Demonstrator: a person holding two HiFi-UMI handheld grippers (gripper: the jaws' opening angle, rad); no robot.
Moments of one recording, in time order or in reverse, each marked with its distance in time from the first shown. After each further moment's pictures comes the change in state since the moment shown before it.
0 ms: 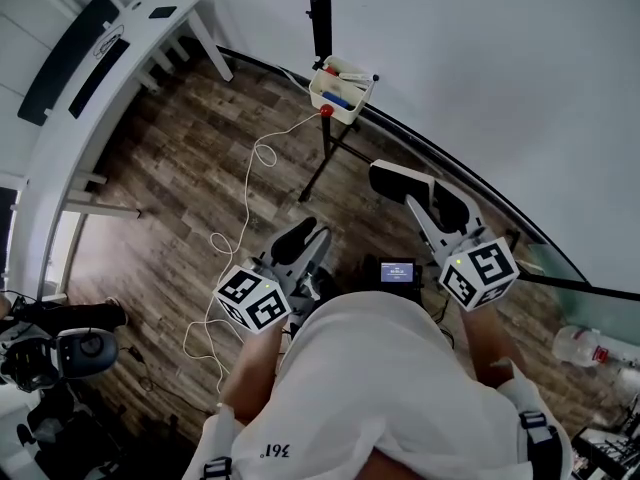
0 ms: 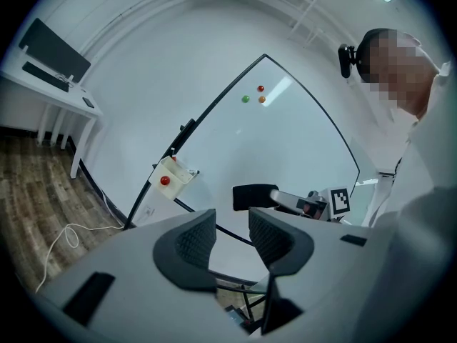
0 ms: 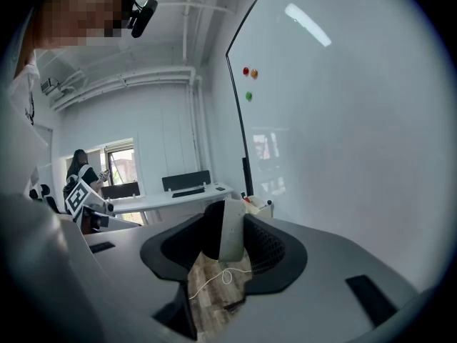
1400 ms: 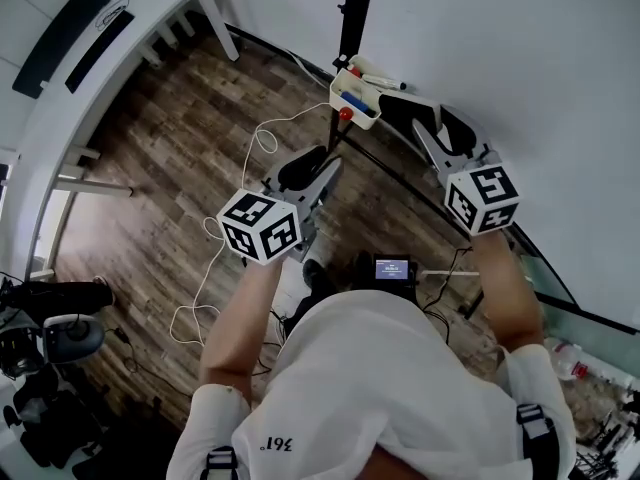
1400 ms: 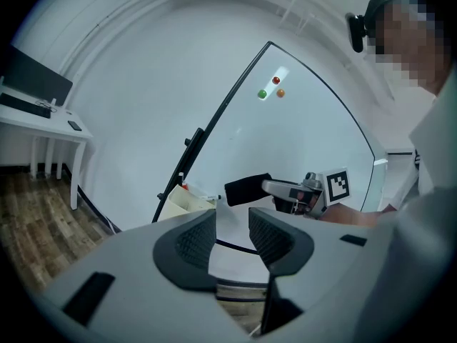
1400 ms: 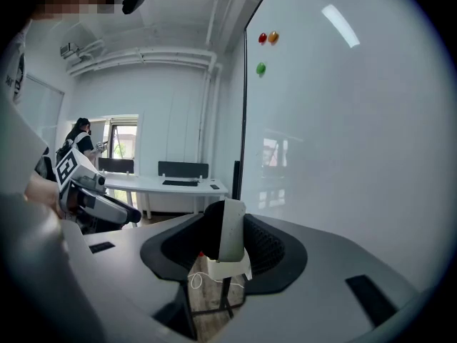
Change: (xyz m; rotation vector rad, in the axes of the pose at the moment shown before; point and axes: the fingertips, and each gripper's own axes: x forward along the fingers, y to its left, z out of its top) left arm 0.087 0.076 0.080 0.144 0.004 0.020; right arm 0.137 -0.063 0.055 -0.234 0.033 0.000
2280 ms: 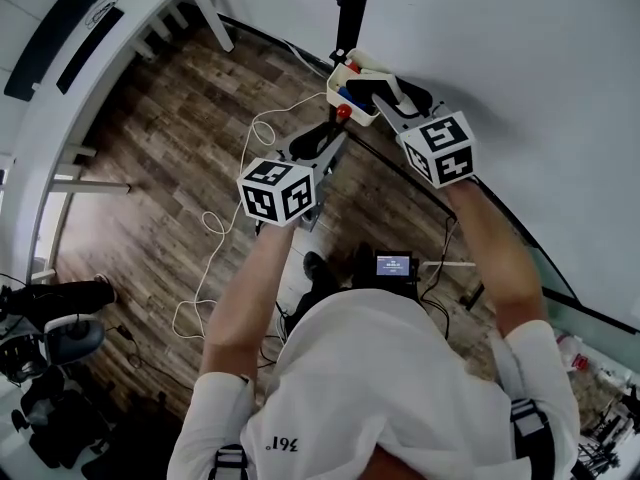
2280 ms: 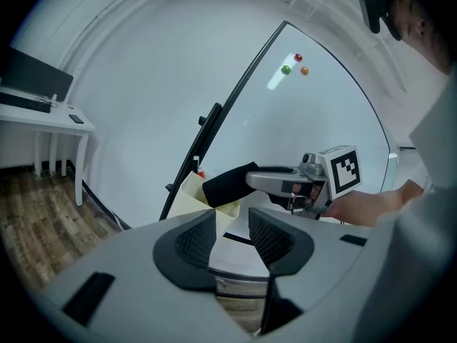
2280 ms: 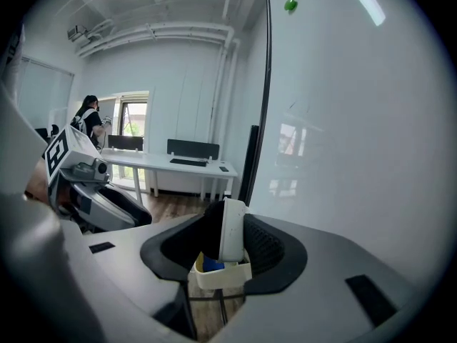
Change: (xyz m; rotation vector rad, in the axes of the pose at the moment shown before) left arm 0.062 0.048 -0.019 -0.012 0.069 0.049; right arm 0.098 0.007 -0.030 -0.116 0.147 0.082
